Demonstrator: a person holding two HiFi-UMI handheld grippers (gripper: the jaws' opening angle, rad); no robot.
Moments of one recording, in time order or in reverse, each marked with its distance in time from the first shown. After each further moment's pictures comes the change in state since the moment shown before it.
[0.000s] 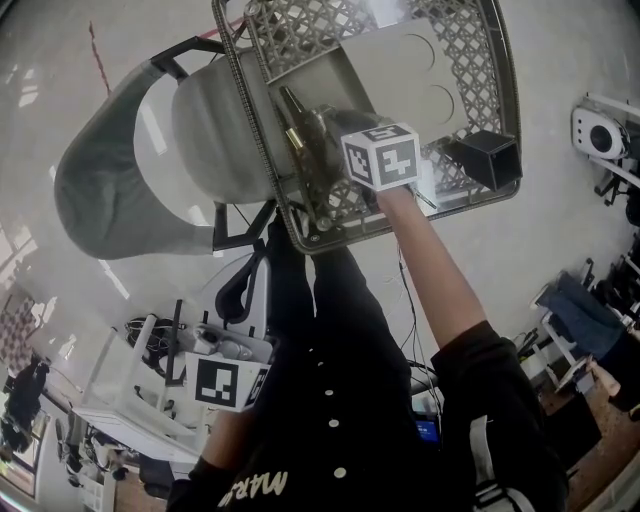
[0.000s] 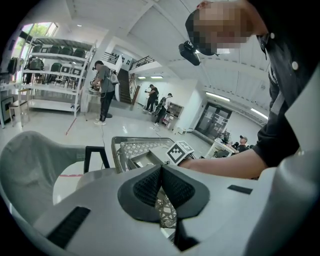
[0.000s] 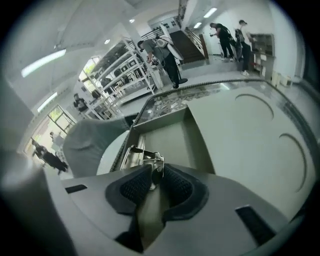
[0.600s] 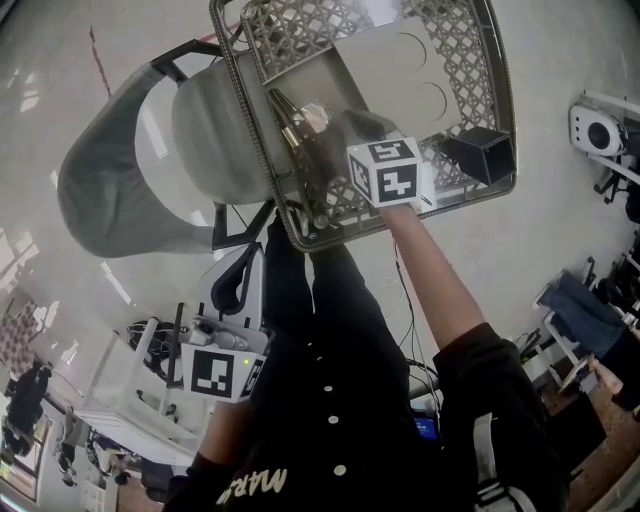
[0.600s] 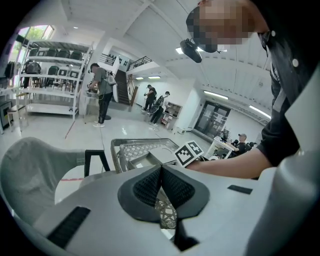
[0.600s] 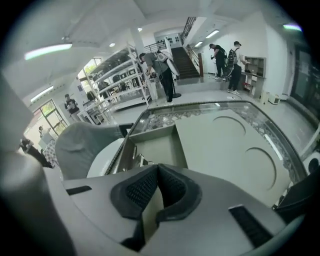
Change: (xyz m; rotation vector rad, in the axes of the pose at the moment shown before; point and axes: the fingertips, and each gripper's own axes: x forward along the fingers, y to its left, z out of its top) left arm 0.000 -0.001 0.004 0.035 -0.006 -0.004; right arm -0.037 -0.015 0.011 -0.085 -0.142 -0.151
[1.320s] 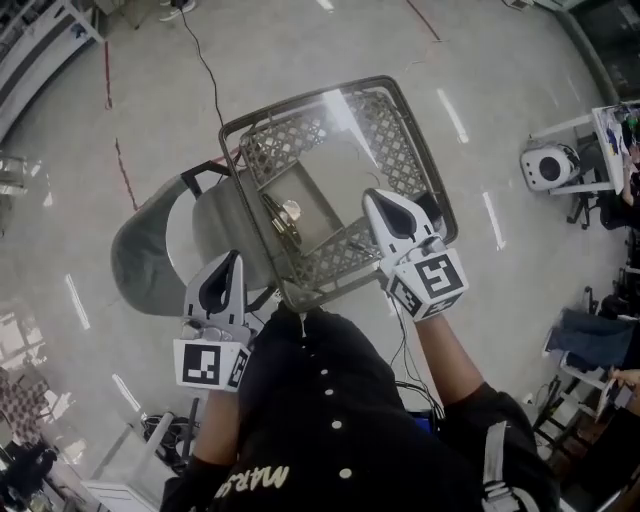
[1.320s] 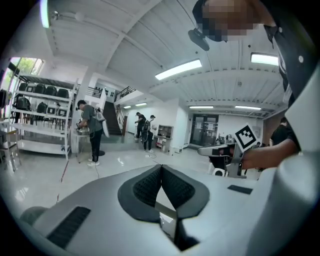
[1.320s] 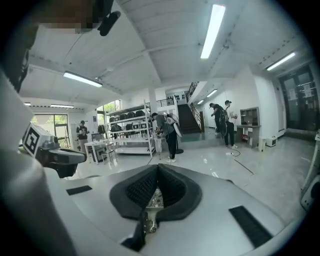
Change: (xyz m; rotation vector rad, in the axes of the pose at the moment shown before) left arm -0.040 -0.035 0.169 0.229 -0.271 -0.018; right arm -0.311 0.038 0.176 -0.120 -0.613 -0.002
